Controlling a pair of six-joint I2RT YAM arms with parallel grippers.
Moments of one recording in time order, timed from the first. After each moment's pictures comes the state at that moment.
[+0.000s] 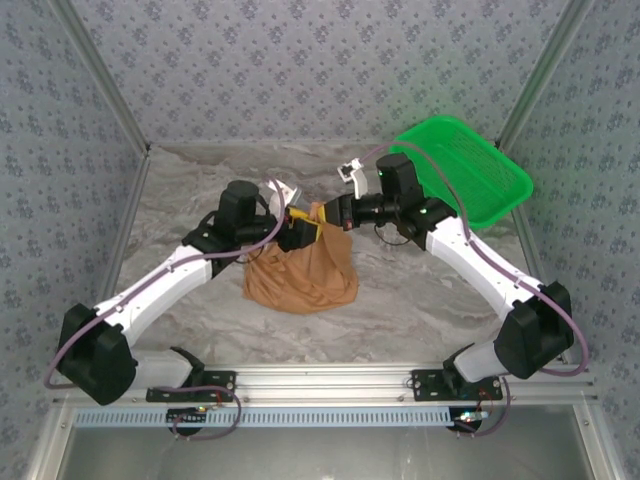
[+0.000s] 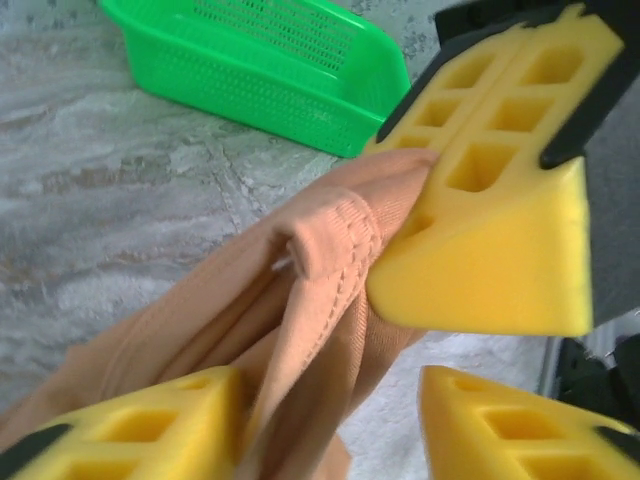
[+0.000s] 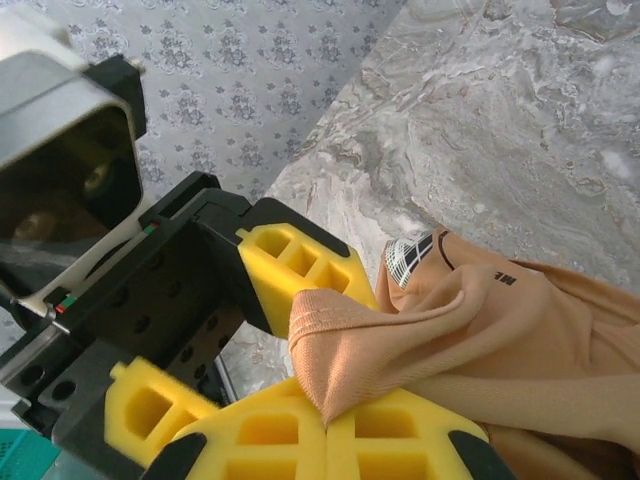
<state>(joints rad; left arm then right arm) -0.59 1.30 0.99 -0.13 0.54 -0.21 0.53 1.43 1.24 -0.32 -0.69 0.38</state>
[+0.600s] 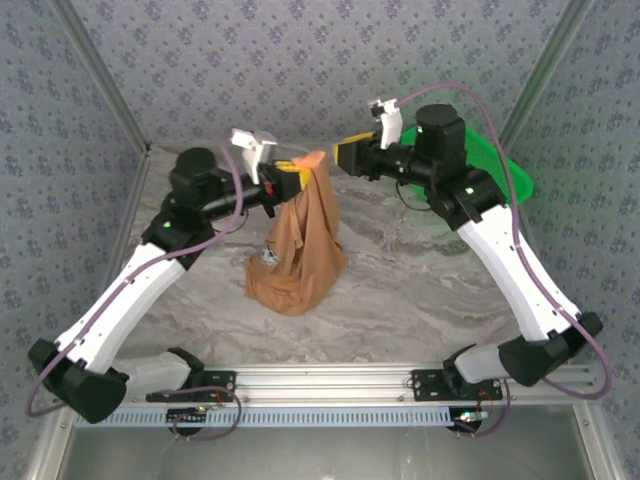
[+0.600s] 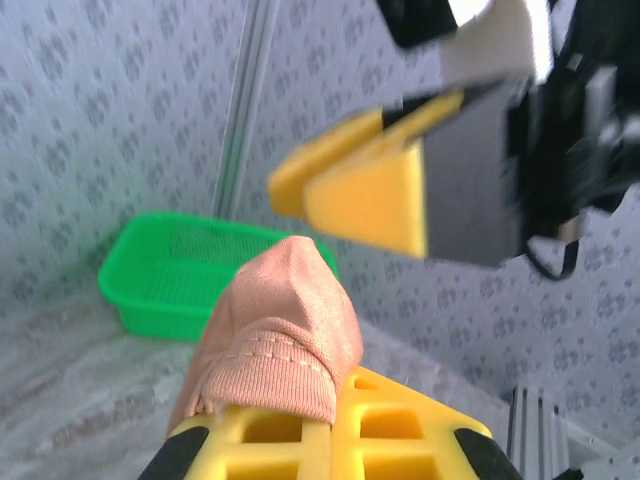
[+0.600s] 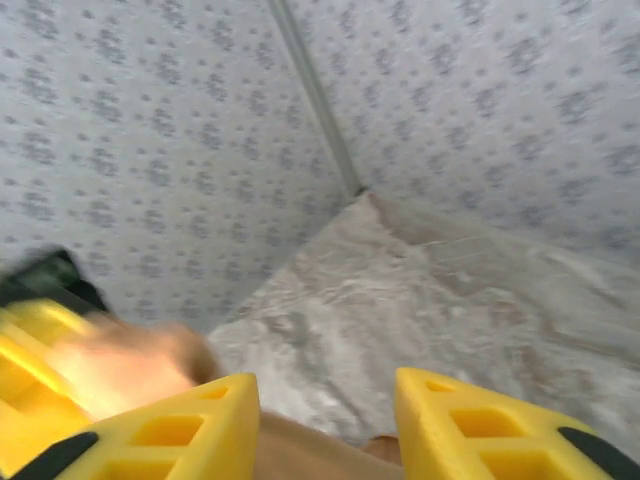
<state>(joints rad) -0.55 1.16 1.28 -0.11 0.57 -0.28 0.50 1.36 1.65 -0.52 -0.40 0.24</state>
